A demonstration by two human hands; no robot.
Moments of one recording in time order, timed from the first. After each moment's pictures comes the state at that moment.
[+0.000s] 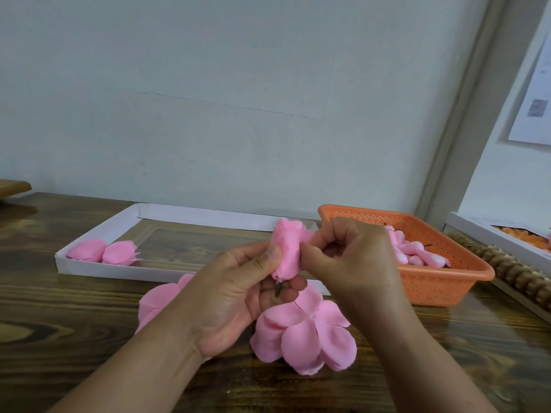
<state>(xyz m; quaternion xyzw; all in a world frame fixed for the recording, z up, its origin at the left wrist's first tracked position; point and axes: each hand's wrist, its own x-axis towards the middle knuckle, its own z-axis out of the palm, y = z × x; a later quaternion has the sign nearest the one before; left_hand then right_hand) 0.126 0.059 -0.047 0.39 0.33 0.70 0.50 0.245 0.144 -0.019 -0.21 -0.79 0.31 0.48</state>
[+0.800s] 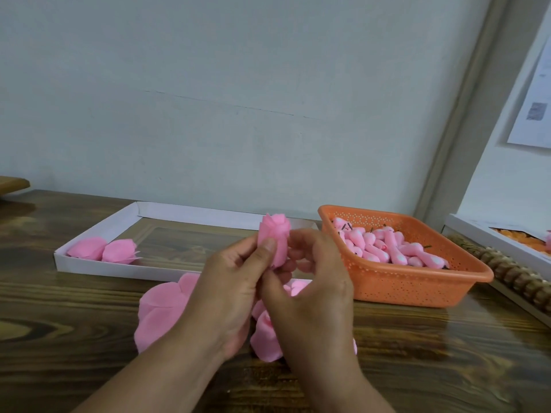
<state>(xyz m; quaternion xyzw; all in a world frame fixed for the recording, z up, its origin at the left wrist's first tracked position) 0.139 0.069 -0.052 0.32 0.39 0.78 0.36 0.213 0.106 -0.060 -0.20 -0.73 0.24 0.60</state>
